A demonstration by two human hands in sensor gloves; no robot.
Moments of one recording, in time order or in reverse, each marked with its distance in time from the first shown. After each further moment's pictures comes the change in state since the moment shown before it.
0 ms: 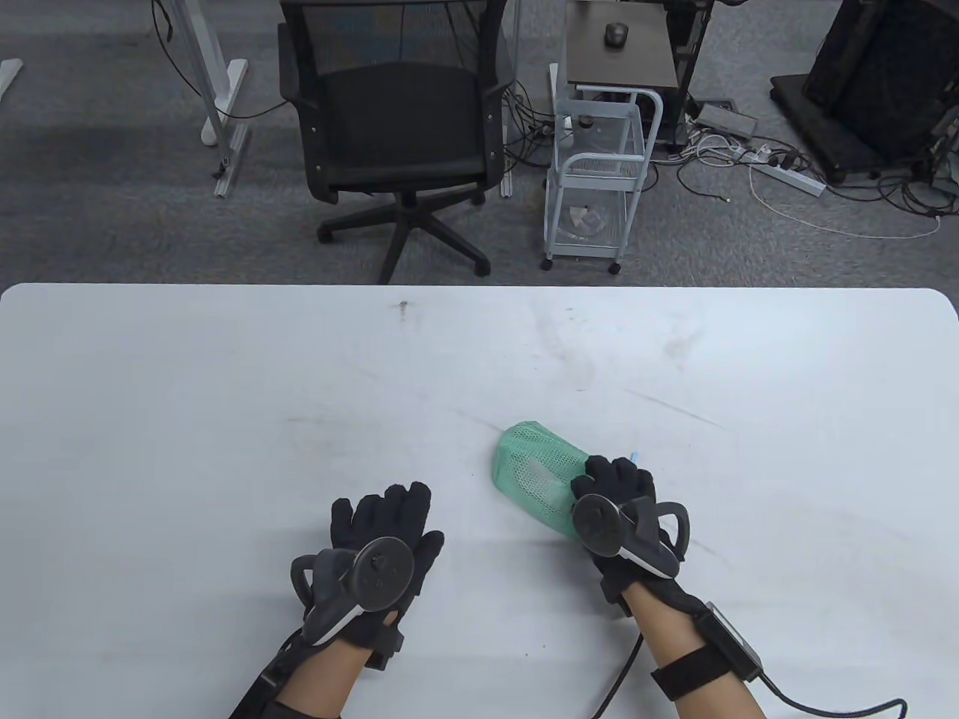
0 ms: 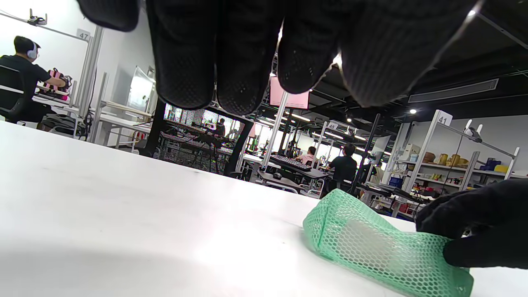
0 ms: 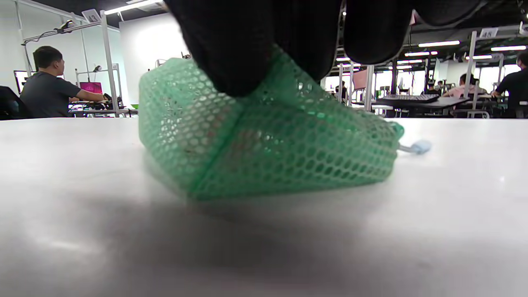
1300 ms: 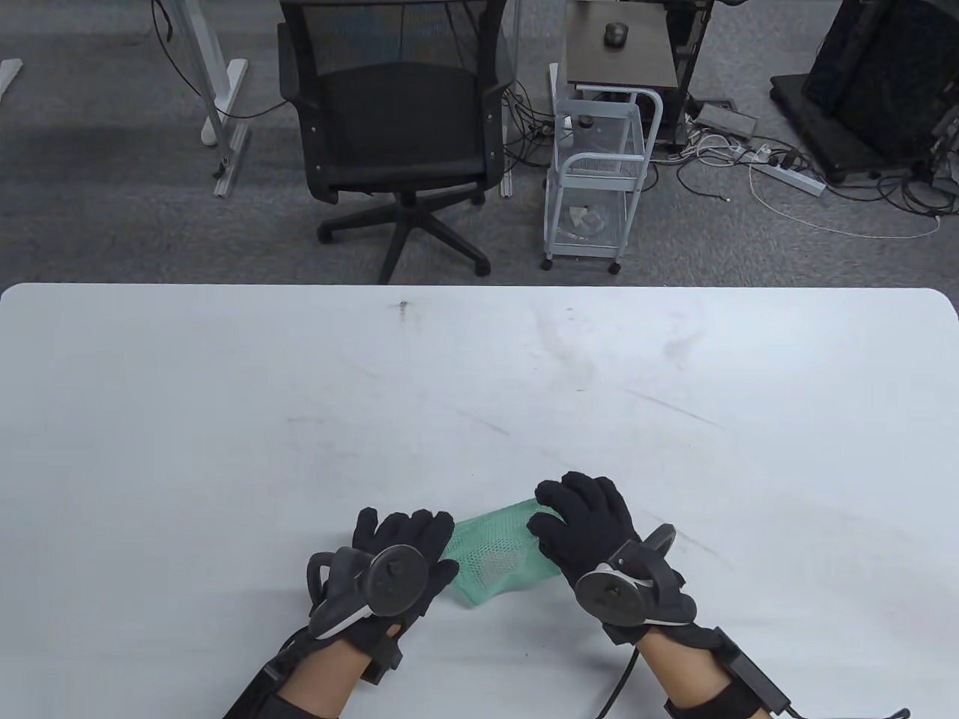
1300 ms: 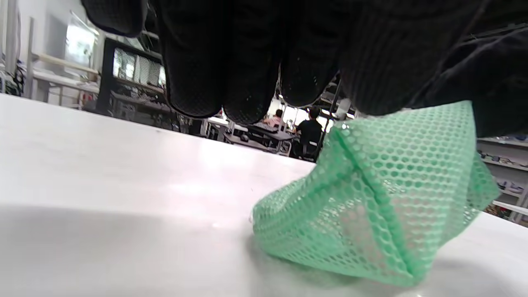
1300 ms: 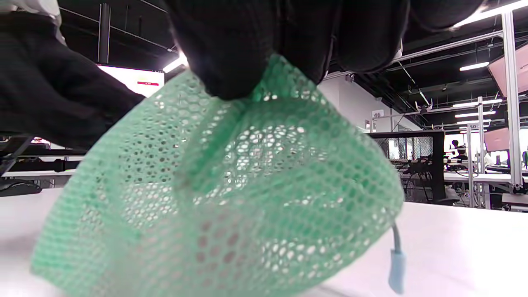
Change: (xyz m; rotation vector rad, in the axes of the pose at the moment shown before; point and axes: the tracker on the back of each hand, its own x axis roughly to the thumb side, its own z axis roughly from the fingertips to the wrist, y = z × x) left_hand 0.006 -0.023 0.000 -0.176 -0.158 0.012; right_hand 0.042 -0.051 0.050 -0.206 -0.416 -0.128
